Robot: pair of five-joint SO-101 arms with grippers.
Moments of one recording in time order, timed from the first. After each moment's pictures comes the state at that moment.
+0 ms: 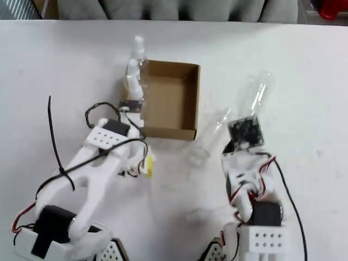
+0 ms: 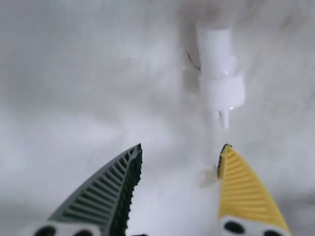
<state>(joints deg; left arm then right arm) 14.4 -11.1 41.7 72.2 20.8 -0.9 -80.9 71.4 55.3 18.2</state>
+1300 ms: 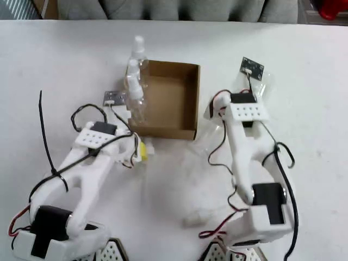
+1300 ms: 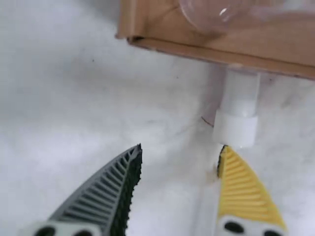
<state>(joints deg) 7.7 -11.1 45.5 57.7 20.6 -5.9 3.7 17.3 57.7 -25.4</state>
